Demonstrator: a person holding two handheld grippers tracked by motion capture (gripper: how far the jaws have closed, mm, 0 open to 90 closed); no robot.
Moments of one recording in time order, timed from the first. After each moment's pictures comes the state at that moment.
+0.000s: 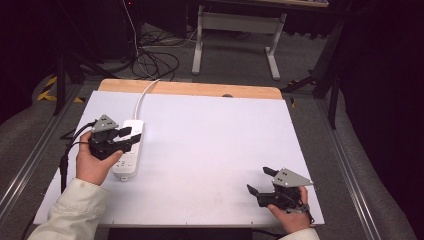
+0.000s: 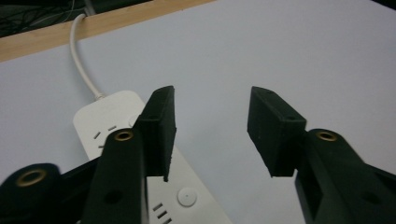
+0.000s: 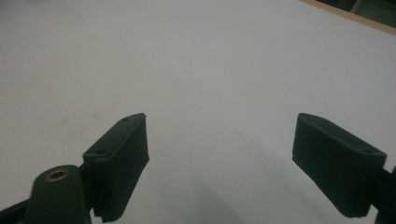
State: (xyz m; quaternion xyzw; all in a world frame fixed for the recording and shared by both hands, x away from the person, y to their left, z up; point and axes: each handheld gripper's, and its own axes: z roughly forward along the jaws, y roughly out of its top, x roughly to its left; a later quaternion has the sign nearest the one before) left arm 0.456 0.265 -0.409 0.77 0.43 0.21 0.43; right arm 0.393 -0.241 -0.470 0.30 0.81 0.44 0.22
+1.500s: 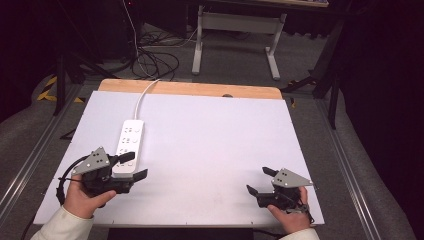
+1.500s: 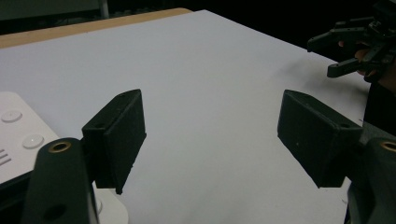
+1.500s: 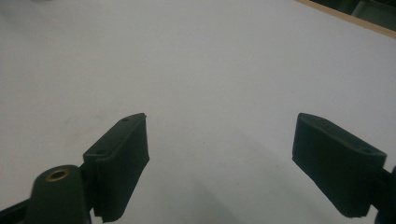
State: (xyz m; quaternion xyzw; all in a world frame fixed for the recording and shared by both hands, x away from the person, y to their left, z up) left arm 0.379 0.260 -0.435 0.76 0.32 0.15 0.55; right arm 0.392 -0.240 -0.469 0.29 0.82 0.44 0.22
